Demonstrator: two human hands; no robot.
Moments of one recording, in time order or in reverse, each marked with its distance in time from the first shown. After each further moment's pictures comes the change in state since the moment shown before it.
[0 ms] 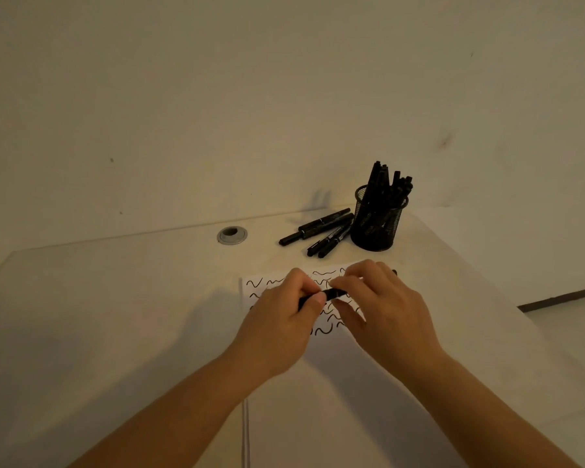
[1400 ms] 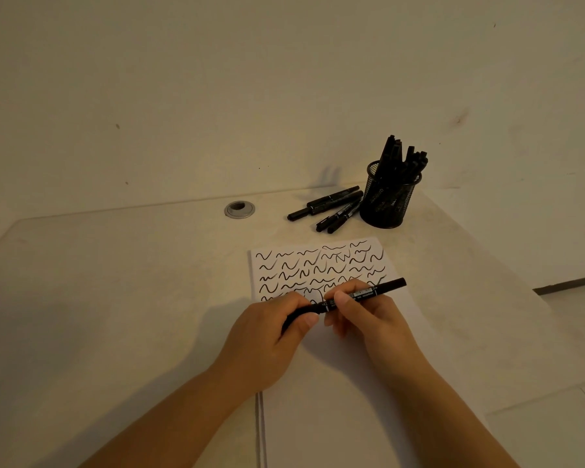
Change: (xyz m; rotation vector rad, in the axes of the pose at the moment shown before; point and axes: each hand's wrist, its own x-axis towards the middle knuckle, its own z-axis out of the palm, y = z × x) left_hand -0.048 -0.039 0.000 0.104 0.001 0.086; right_hand -0.030 -0.037 0.026 1.367 -0.126 0.673
